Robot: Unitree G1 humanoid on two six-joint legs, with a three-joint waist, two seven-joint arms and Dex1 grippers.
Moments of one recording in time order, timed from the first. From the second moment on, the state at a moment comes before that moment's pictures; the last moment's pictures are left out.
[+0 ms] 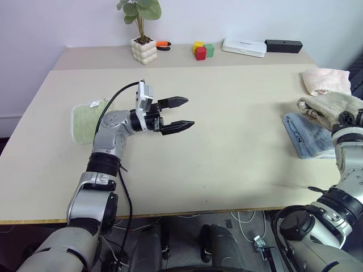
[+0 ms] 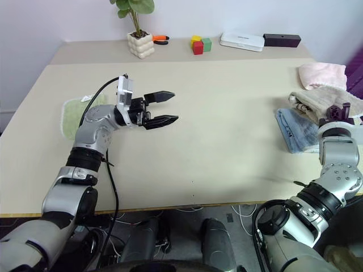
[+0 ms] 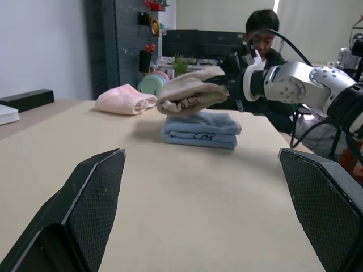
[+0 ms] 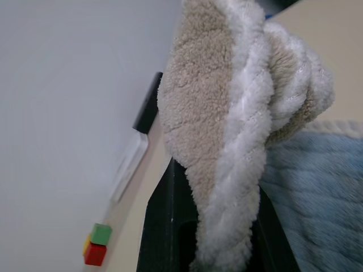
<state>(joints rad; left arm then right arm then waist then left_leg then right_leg) -0.83 0.30 0.02 0.56 -0.42 0.08 -1.34 -0.58 -0.32 -0.98 0.12 1.01 0.58 -0.29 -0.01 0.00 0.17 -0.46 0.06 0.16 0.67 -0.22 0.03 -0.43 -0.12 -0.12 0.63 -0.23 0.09</state>
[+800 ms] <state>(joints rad) -0.83 0.26 0.02 0.55 -0.42 0.08 -1.33 -0.38 -0.31 -0.80 0.04 1.04 0.62 -0.42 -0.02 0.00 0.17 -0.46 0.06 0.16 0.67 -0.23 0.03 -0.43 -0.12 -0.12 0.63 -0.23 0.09</state>
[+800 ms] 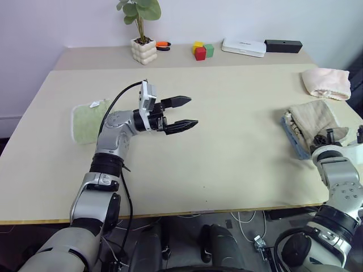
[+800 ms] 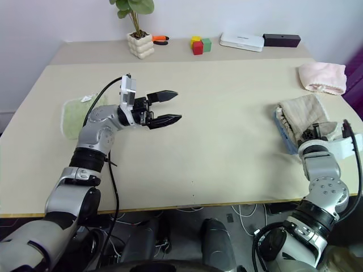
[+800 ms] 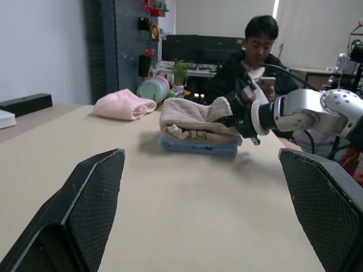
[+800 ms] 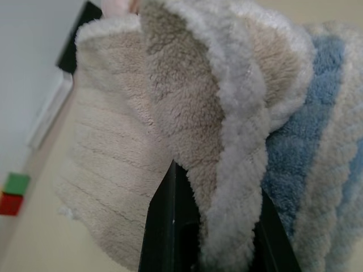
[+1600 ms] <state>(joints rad) -0.84 0.21 0.02 0.62 -0.40 0.03 -1.31 -0.31 -0.47 -0.72 -0.01 0.74 0.59 -0.45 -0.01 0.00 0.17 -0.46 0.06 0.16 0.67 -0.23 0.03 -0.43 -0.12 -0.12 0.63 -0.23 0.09</state>
